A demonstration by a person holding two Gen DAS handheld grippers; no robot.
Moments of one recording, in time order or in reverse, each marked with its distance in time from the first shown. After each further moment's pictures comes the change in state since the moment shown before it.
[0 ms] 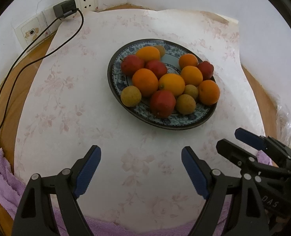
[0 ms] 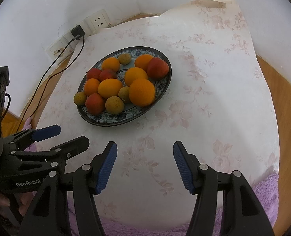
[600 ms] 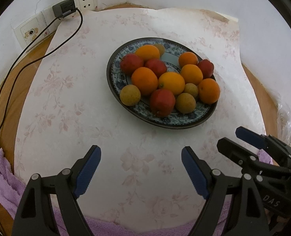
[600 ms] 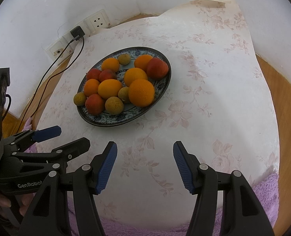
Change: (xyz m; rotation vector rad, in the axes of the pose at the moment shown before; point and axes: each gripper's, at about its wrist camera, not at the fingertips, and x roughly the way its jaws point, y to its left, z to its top) left arm 0.001 -0.001 -0.001 0.004 0.006 0.004; right arm -0.001 -0.001 0.001 0.002 -0.001 0.000
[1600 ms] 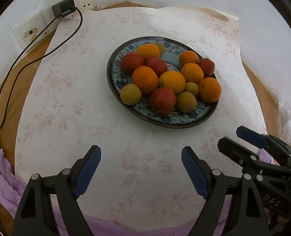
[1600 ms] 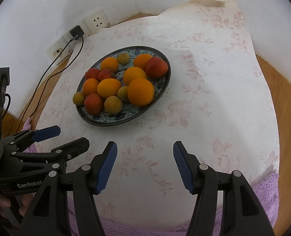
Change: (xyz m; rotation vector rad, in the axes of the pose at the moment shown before) left arm 0.003 0.000 -0.001 0.004 0.004 0.002; right arm 0.000 -0.001 -0.001 0.005 0.001 -0.002
